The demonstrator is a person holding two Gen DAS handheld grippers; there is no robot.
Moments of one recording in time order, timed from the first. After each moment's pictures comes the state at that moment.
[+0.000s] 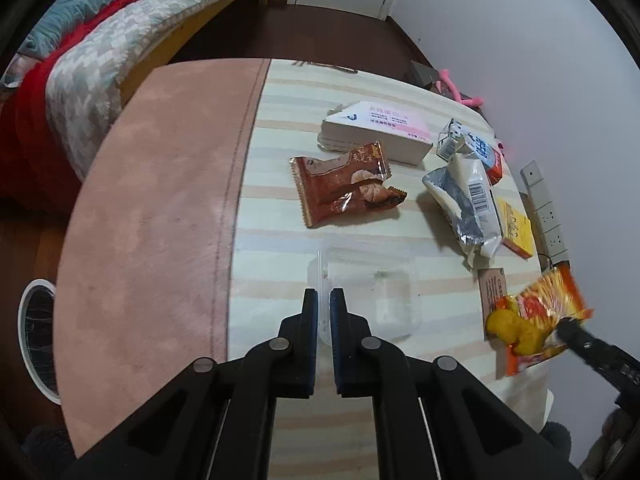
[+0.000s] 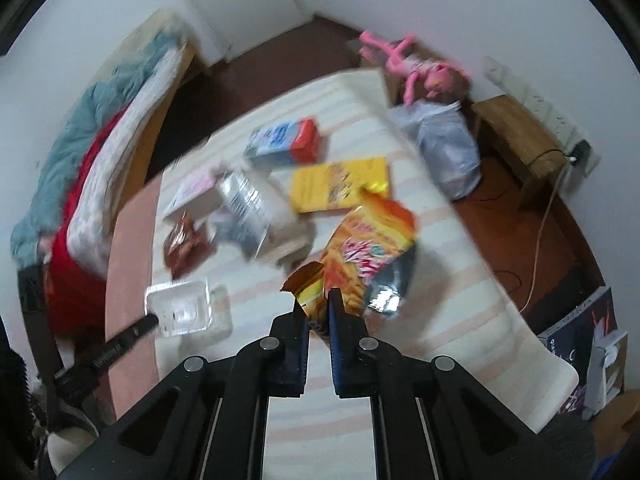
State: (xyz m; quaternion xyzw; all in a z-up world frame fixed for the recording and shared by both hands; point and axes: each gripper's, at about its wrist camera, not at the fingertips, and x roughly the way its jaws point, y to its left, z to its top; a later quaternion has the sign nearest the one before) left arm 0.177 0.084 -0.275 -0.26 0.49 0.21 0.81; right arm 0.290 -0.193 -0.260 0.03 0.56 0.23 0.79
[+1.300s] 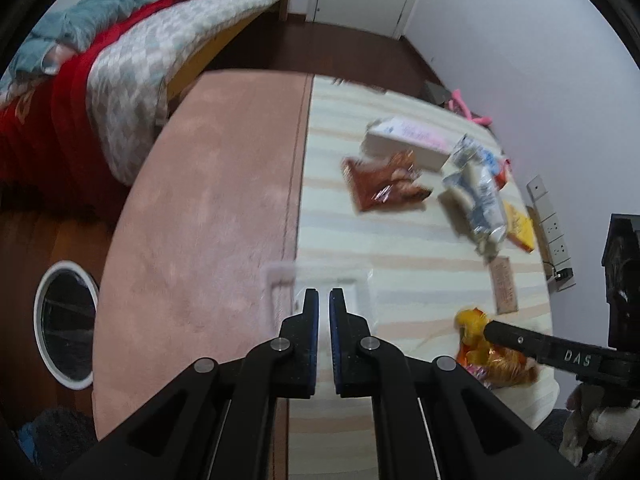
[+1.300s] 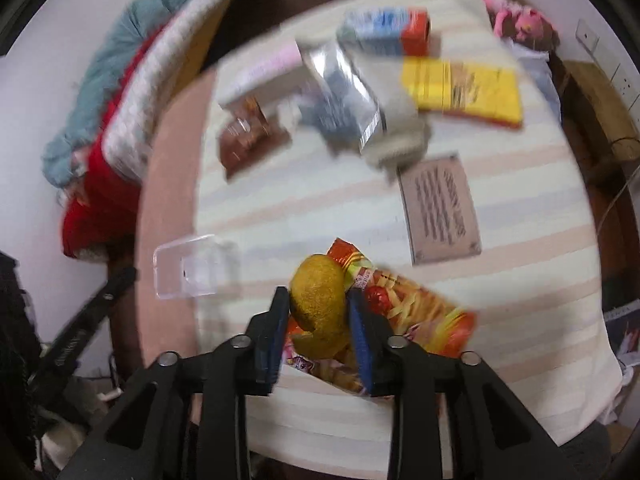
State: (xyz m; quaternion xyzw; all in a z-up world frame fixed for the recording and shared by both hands) left arm 0.115 0.090 -0.263 -0.27 0.47 0.24 0.81; right arm 0.266 -0.128 -0.301 -0.03 0.64 0.33 0.69
